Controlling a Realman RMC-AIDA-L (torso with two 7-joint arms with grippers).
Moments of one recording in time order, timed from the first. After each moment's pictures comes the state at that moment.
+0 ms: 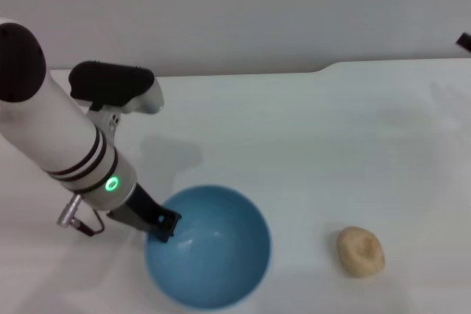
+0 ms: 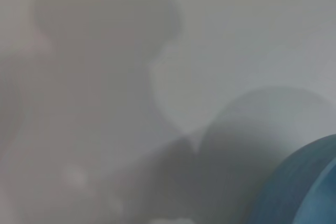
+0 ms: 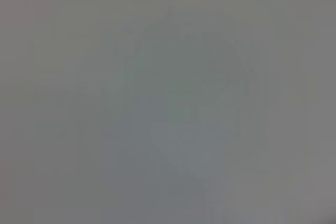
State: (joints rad) left arm -0.65 -2.06 -1.49 -1.09 2.56 -1.38 0.06; right arm 0.60 1.95 -0.60 -0.29 -1.41 -0.79 1.53
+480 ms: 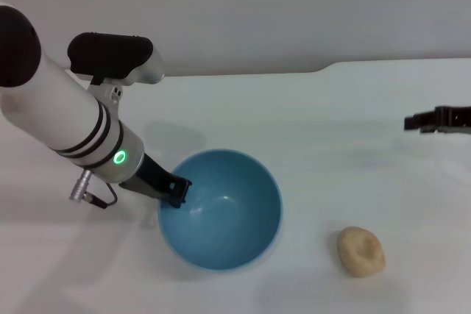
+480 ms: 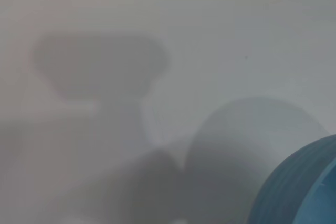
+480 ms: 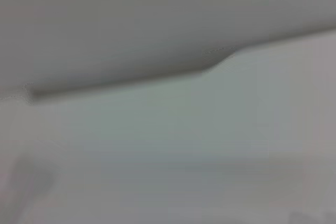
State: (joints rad) left arm -0.67 -2.06 -1.53 -1.09 2.55 -1.28 0.06; right arm 0.71 1.90 -0.62 -0.52 -2.41 -1.15 2.27
